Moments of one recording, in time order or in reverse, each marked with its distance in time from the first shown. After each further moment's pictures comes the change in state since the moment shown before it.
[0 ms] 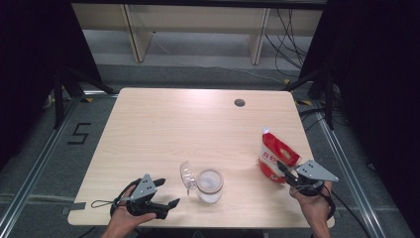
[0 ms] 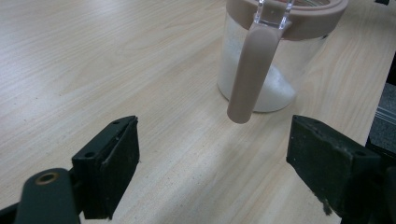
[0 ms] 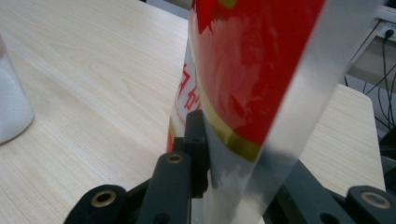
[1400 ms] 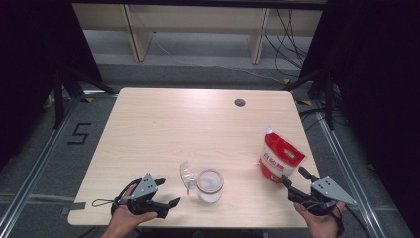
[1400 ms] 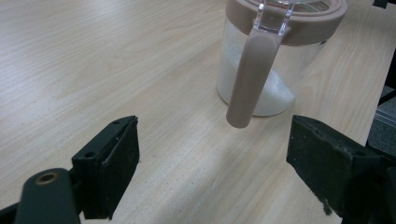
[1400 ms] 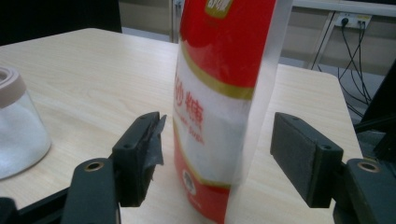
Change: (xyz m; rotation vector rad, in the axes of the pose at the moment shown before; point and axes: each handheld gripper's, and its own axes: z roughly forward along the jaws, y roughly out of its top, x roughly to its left) left arm 0.001 0.003 0.002 -0.005 -0.009 -0.002; right arm 0.019 -0.017 -0.041 -0.073 -0.073 0.184
